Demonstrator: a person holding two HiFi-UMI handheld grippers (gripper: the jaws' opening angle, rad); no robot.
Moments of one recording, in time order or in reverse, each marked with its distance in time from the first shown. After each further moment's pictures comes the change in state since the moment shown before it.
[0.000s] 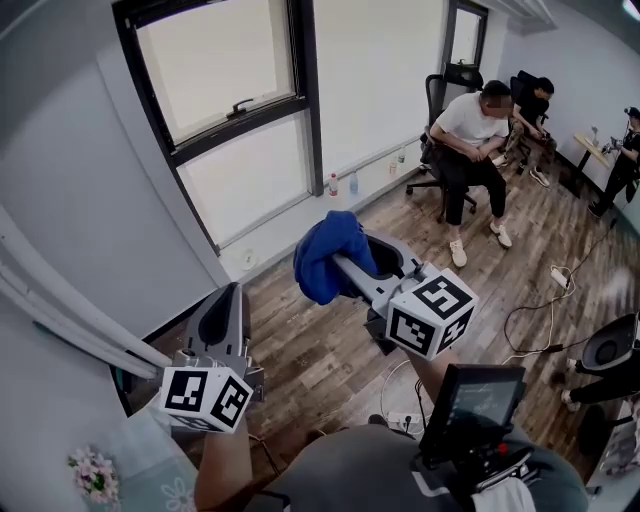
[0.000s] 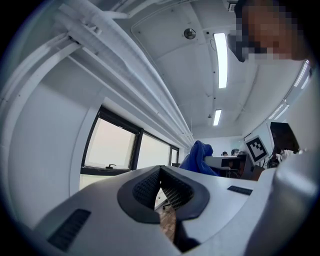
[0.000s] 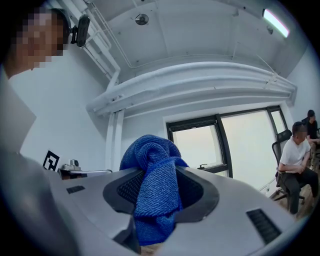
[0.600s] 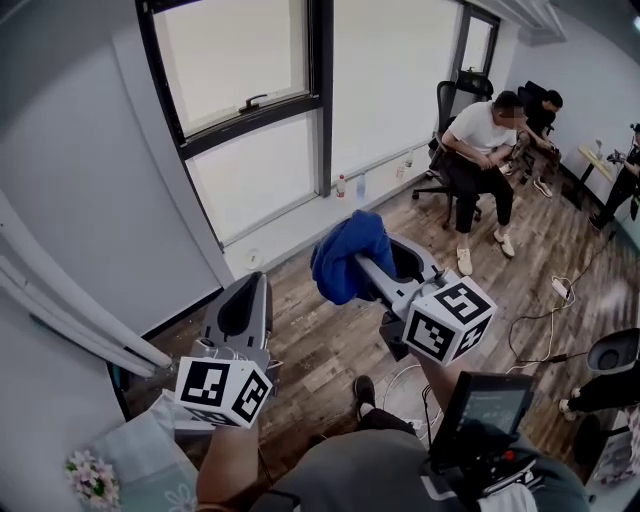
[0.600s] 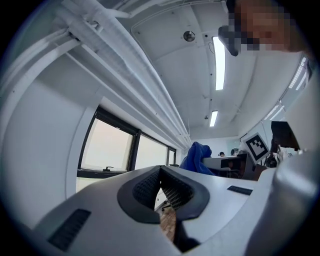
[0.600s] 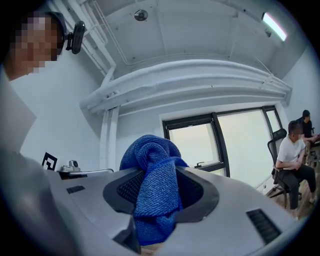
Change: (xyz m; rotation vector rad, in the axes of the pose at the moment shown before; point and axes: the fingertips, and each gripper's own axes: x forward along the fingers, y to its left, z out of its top) left arm 0.015 0.030 0.001 0.023 -0.013 -0.044; right arm 0.033 0.006 -0.012 0.013 0.010 -0.061
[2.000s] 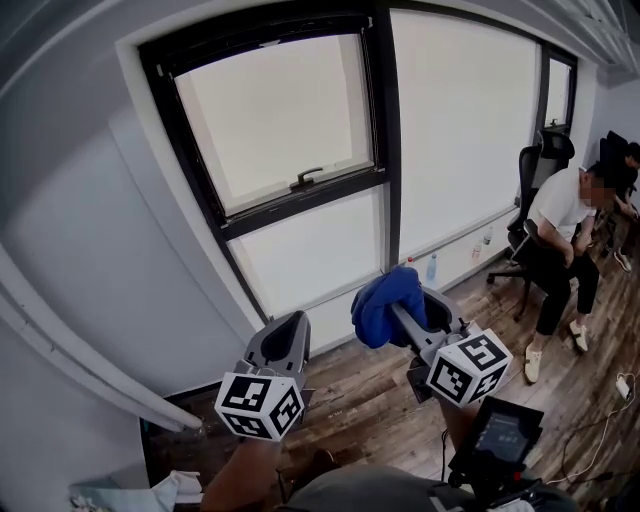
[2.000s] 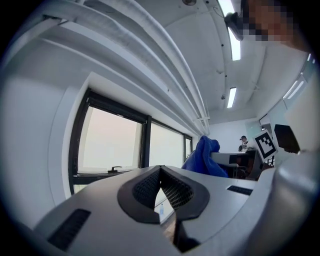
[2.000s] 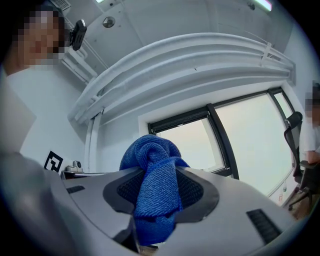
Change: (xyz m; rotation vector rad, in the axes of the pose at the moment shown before) left arm 0.332 0.124 -0.017 0.080 0.130 0.173; right arm 0.230 -0.279 0.023 0.100 -0.050 0.116
